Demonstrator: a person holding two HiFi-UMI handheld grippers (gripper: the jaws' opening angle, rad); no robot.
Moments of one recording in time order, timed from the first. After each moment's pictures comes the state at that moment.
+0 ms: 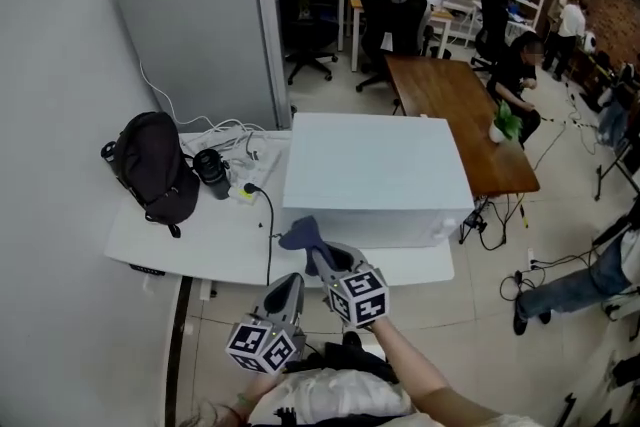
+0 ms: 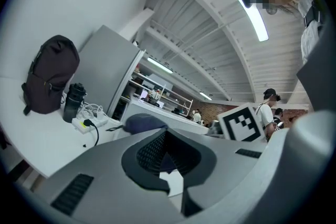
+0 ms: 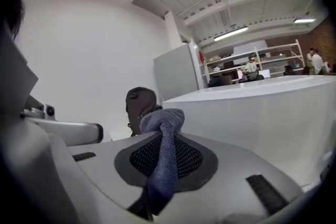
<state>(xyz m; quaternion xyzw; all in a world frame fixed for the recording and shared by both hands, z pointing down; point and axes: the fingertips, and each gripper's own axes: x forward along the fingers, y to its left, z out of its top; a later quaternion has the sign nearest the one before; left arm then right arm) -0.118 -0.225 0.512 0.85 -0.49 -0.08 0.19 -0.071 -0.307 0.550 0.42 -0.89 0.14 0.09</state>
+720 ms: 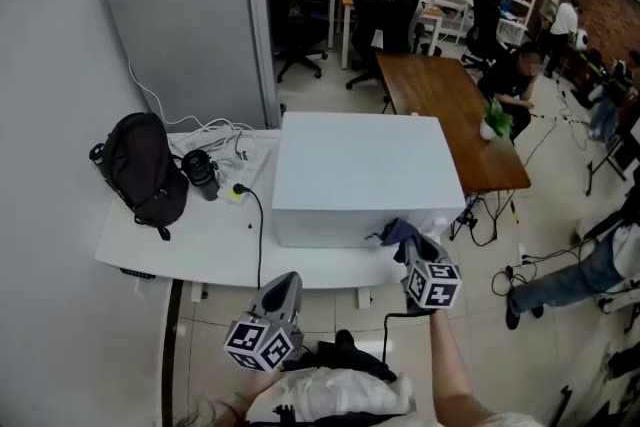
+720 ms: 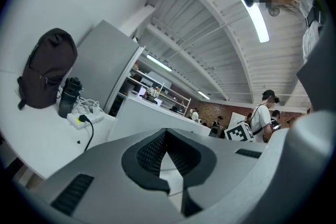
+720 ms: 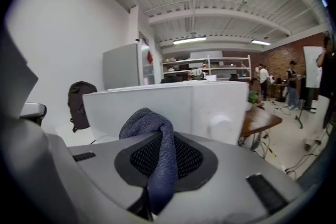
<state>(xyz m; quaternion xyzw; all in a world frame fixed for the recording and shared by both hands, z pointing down) -0.106 -0.233 0.516 0.85 -0.48 -0.07 0.20 0.180 -0.325 0.574 0.63 -0.75 0.17 0.12</state>
